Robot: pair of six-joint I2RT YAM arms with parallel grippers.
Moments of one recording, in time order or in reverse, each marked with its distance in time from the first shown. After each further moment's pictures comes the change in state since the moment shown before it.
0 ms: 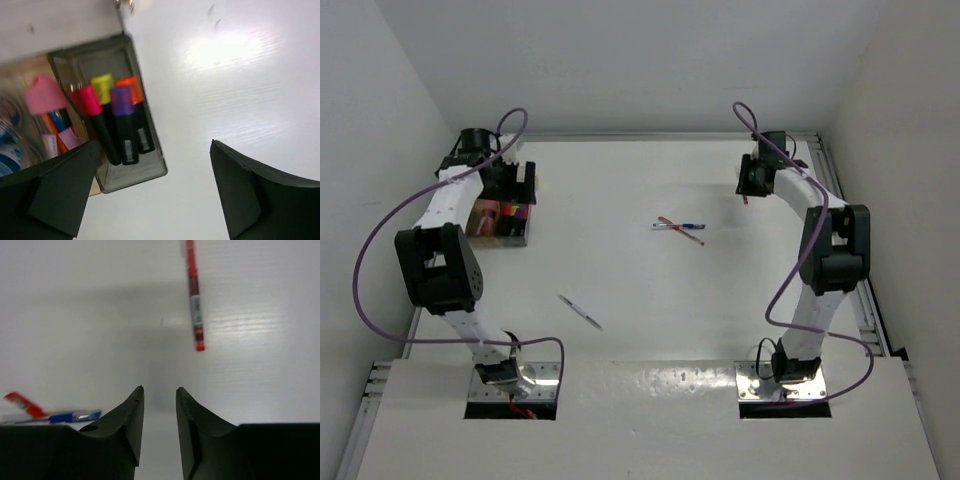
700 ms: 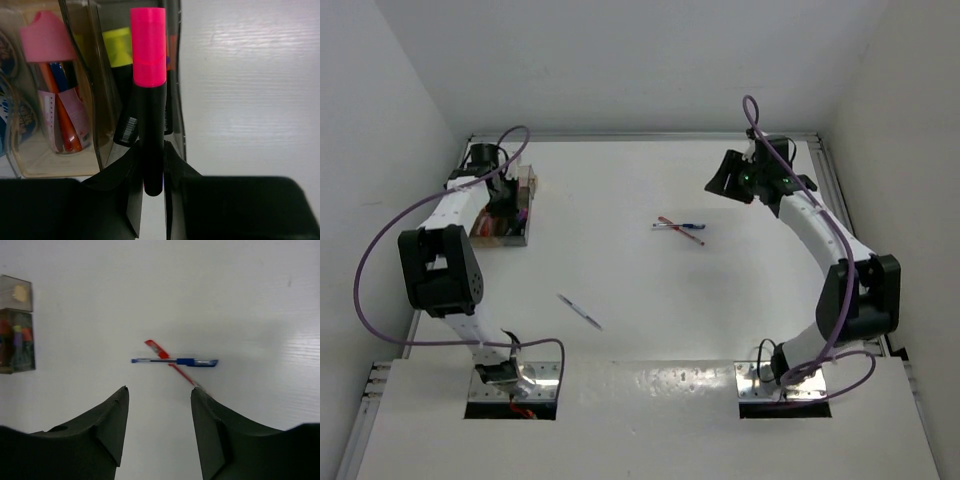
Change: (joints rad) left arm -0.024 -0.067 -0.130 0.068 -0.161 -0.091; right arm 0.132 -0.357 -0.173 0.043 -0.190 0.261
